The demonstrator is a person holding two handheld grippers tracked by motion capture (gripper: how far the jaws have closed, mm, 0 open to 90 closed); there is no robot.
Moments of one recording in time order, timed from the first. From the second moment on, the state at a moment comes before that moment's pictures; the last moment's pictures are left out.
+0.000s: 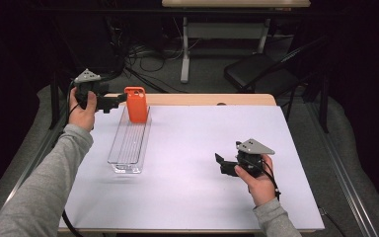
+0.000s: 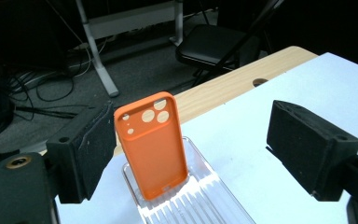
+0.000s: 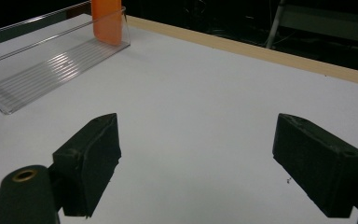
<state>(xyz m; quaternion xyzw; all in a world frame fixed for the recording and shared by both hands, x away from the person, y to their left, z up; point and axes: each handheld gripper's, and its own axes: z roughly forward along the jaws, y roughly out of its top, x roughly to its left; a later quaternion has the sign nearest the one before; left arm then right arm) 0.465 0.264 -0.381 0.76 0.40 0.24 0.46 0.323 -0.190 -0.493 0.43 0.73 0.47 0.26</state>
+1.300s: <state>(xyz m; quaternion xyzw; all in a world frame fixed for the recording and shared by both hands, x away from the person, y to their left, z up) 0.366 0.268 -0.409 0.75 0.36 0.22 0.51 0.299 -0.216 -0.472 0.42 0.73 0.46 0.26</state>
